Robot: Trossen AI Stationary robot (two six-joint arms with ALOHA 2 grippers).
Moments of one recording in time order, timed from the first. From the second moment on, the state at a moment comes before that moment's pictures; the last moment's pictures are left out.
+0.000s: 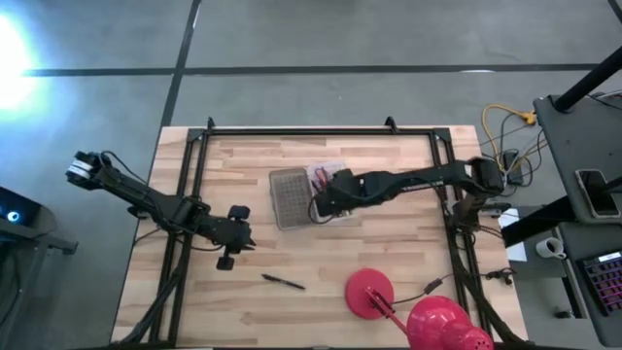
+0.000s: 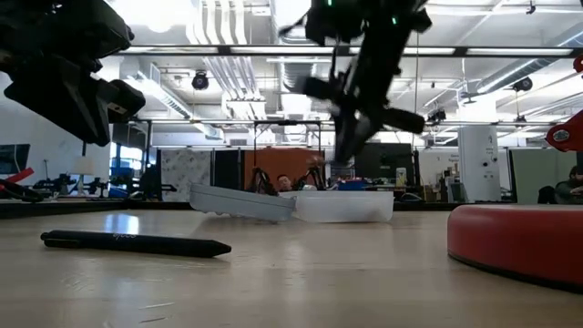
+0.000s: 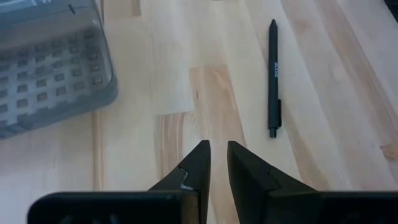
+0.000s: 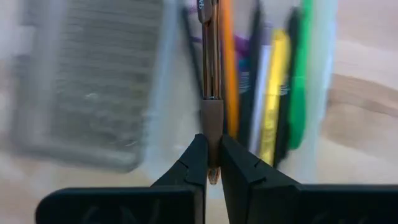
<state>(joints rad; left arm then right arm) -0.37 0.96 0.51 -0.37 -0.08 -0.19 0.00 1.79 1.30 -0.70 0.28 1.21</state>
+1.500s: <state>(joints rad) -0.49 1.82 0.85 -0.19 0.02 -0.07 0.32 1.70 1.18 -0.73 0.51 0.97</state>
